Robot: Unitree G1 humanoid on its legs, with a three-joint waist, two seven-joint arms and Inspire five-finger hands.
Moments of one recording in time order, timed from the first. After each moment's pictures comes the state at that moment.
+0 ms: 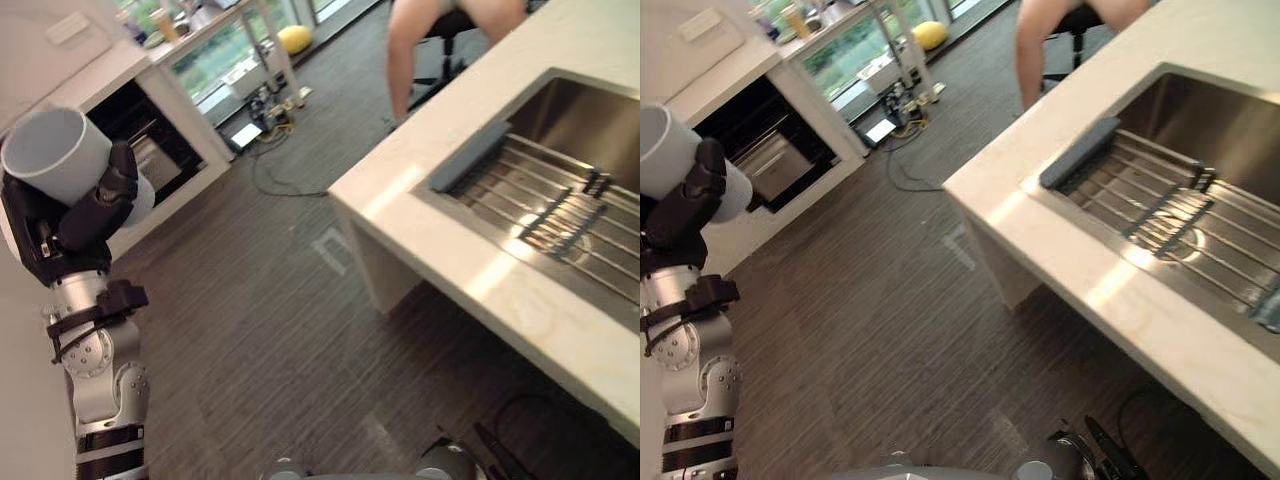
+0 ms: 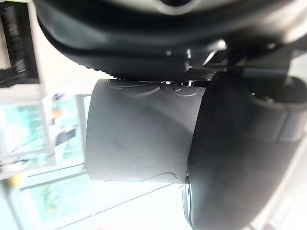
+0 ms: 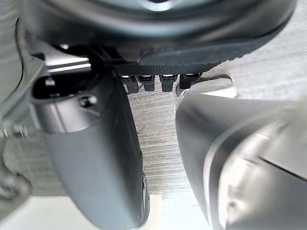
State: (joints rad) left arm -0.13 0.41 0.33 -0.24 -0.47 -0.35 0.17; right arm 0.20 -0.23 -0.51 1.05 0.68 0.04 0.20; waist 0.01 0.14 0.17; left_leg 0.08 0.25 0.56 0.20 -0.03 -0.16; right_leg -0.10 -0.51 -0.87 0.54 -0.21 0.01
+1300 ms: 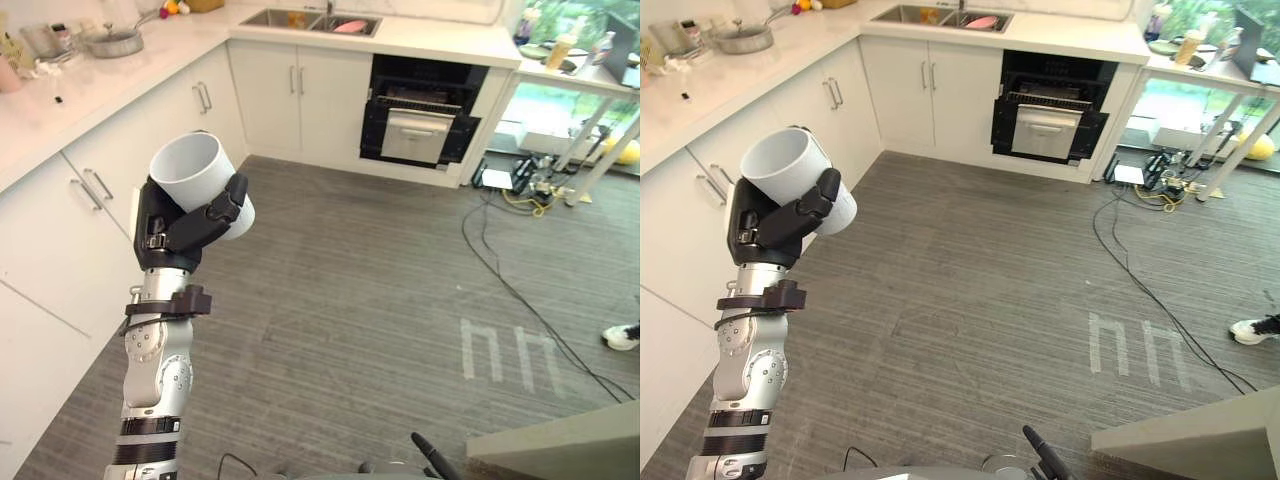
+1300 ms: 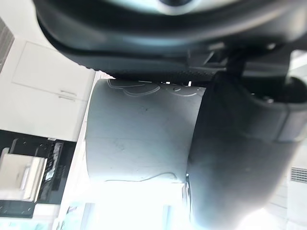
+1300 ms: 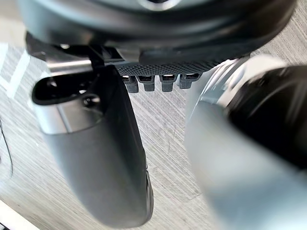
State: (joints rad) left arm -0.11 0.29 0.10 -0.06 -0.55 -0.25 -0.08; right arm 0.26 -0.11 -0.35 1.01 0.72 0.21 0.26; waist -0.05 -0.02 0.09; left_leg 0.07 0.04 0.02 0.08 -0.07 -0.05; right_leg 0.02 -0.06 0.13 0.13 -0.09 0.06
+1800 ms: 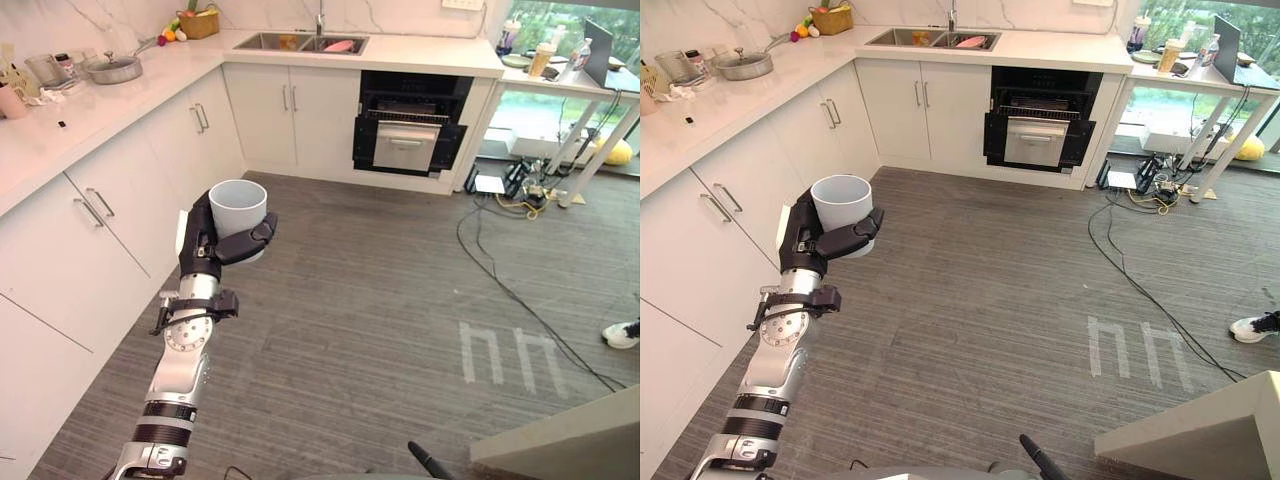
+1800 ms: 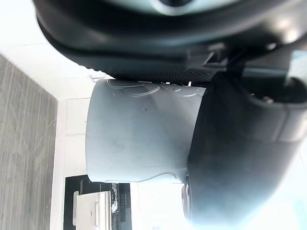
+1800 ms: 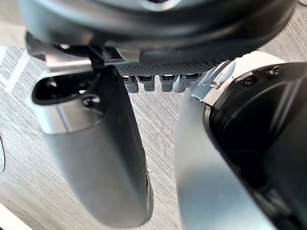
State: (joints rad) left arm -0.15 0.27 0.00 0.12 -0.28 -0.19 0.15; right arm 0.25 -0.10 -0.34 1.01 0.63 0.19 0.22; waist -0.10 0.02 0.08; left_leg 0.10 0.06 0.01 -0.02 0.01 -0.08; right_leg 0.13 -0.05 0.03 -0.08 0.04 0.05
